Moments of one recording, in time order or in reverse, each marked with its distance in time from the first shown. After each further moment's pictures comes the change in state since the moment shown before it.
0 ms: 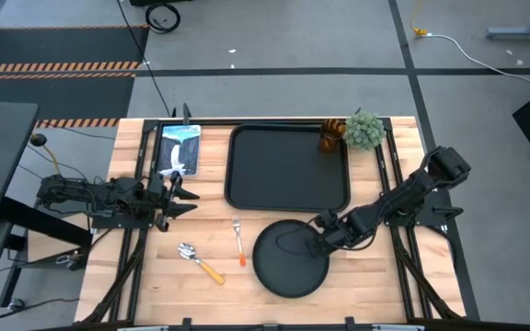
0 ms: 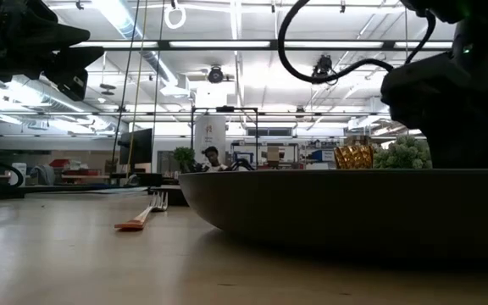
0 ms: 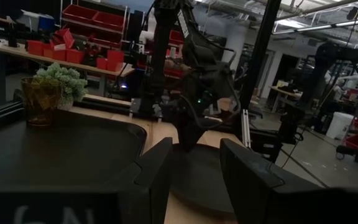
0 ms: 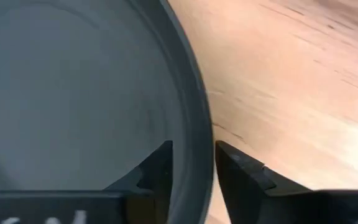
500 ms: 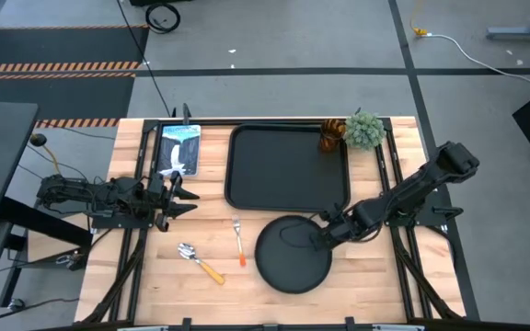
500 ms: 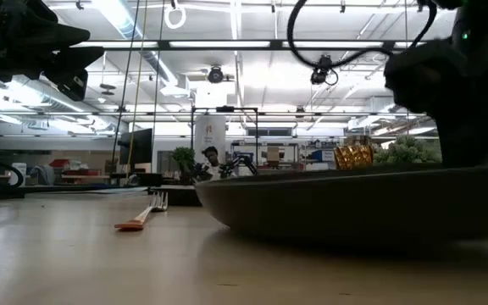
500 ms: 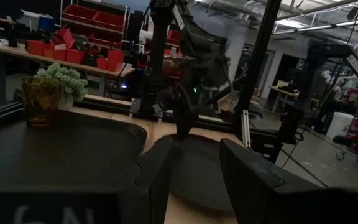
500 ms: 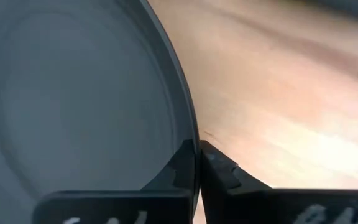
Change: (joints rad) left arm 0.000 0.000 0.000 0.000 0.000 0.000; right arm -0.028 -0.122 0.000 -0.128 0.003 0.003
